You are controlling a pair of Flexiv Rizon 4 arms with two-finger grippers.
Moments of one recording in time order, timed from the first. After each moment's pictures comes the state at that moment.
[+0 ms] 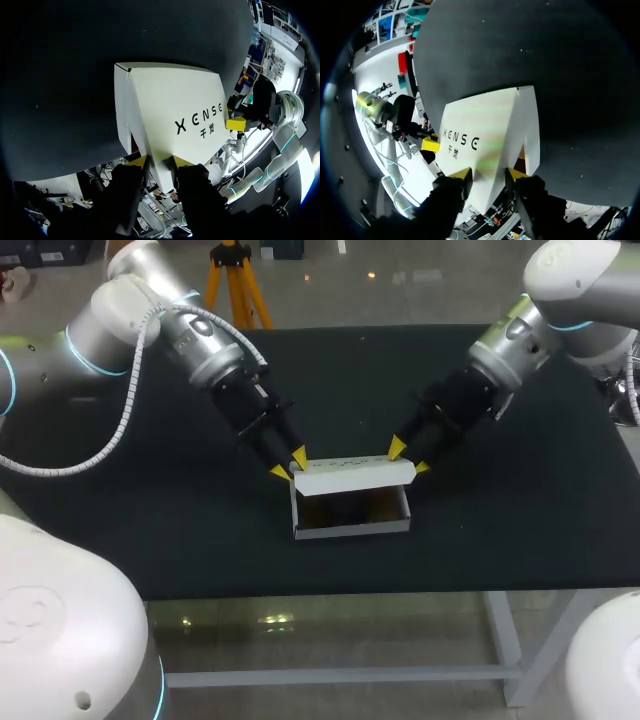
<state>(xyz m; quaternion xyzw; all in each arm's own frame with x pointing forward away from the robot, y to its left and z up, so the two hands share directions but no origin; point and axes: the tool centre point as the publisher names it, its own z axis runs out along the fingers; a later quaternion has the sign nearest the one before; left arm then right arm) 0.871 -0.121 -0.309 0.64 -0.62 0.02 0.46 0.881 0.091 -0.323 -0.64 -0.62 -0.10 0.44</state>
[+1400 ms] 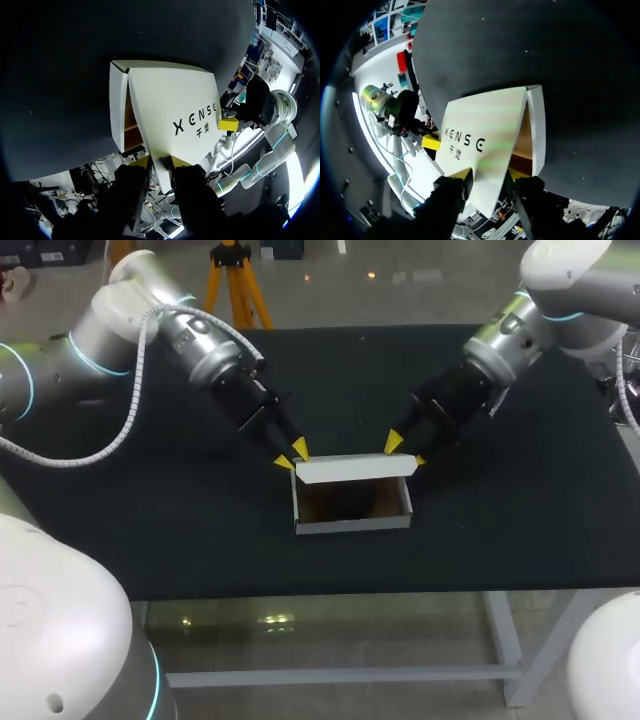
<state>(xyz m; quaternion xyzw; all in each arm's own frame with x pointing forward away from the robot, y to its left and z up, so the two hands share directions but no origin) 0.888 -0.125 -0.303 0.63 -0.58 0.01 0.51 0.893 0.095 -0.321 -0.63 -0.61 -0.09 0.47</state>
